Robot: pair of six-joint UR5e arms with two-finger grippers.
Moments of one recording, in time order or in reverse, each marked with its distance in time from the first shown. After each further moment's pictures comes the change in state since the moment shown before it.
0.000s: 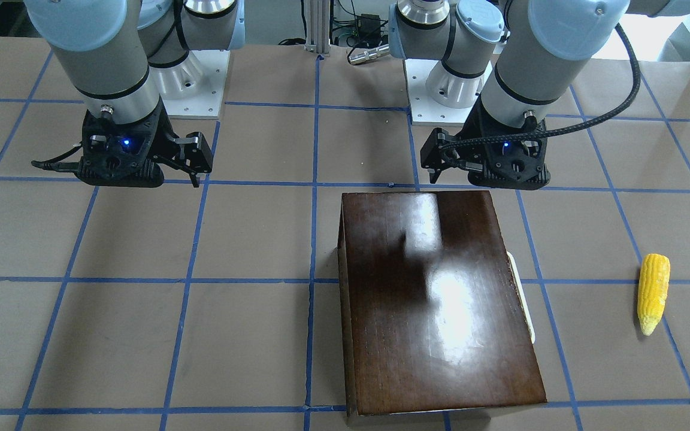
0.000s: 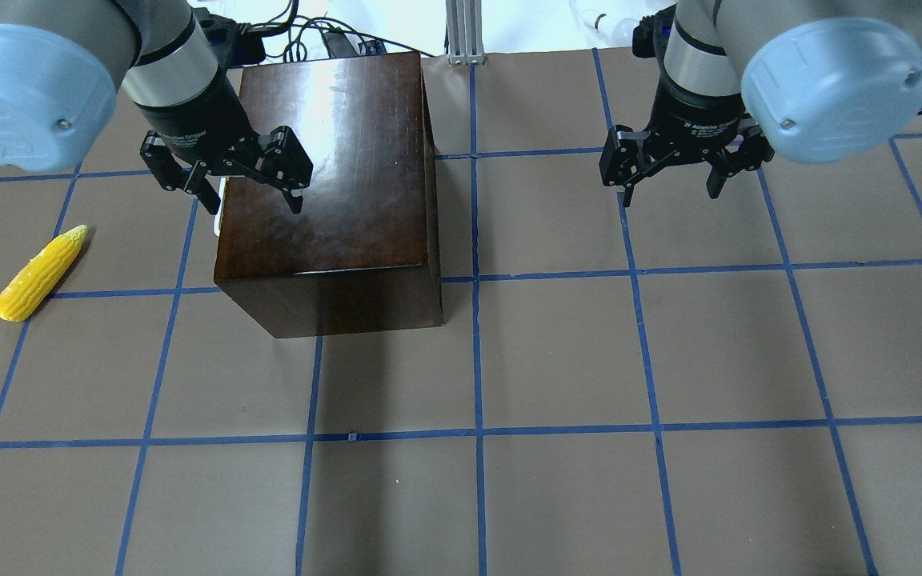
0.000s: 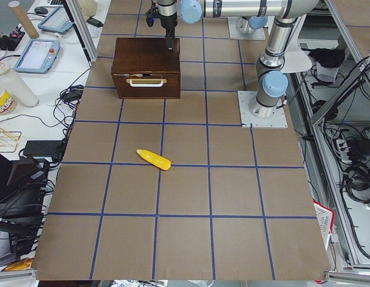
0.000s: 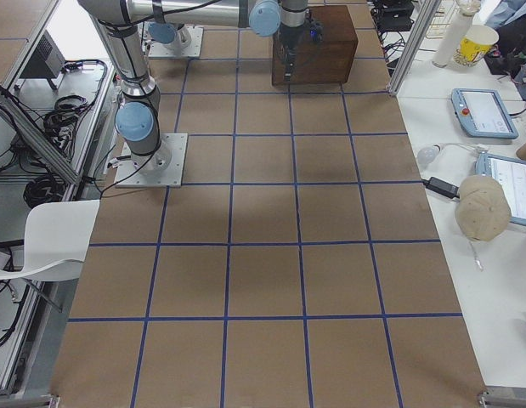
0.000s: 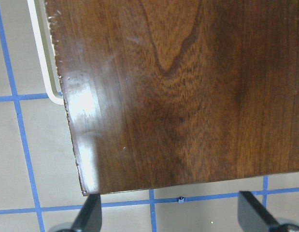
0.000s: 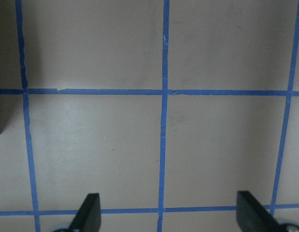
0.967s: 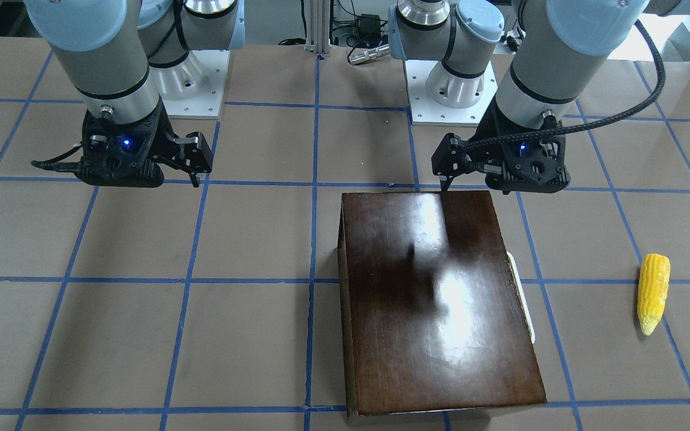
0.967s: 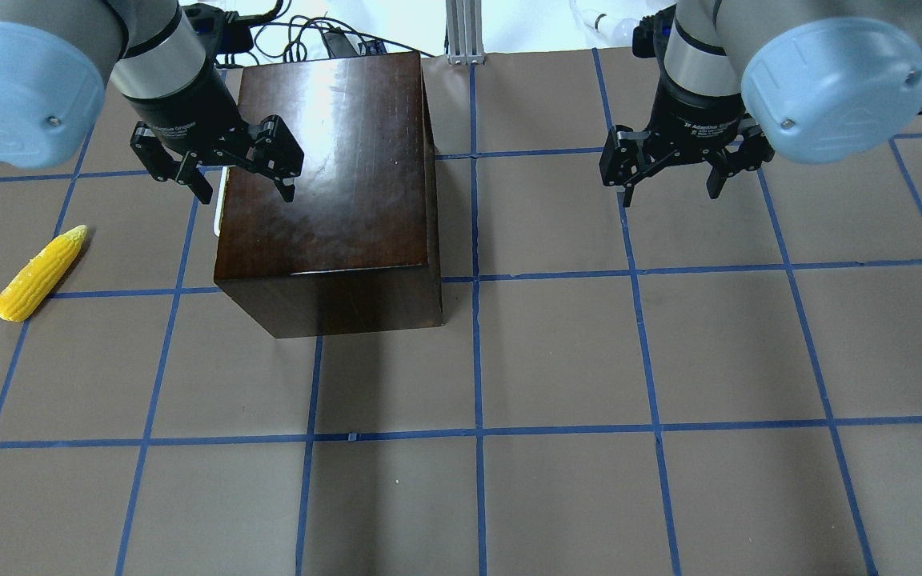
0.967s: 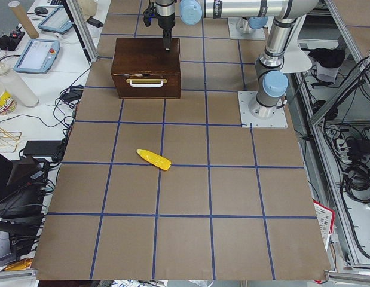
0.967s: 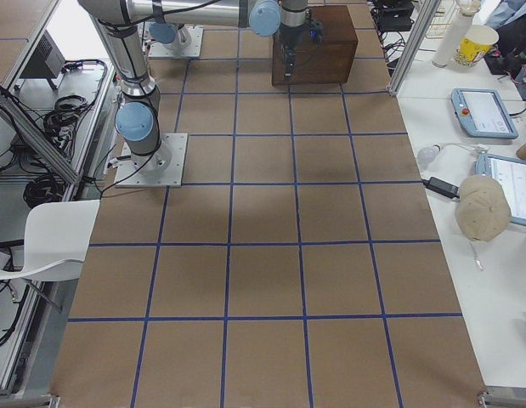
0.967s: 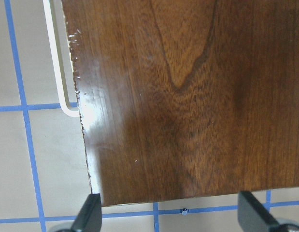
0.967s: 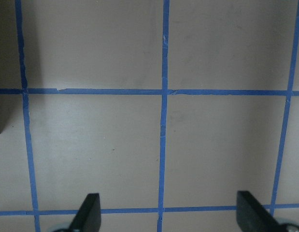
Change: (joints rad) left arm 0.033 -0.001 0.009 0.047 0.000 0.003; right arm 0.000 0.000 0.000 0.001 -0.001 0.000
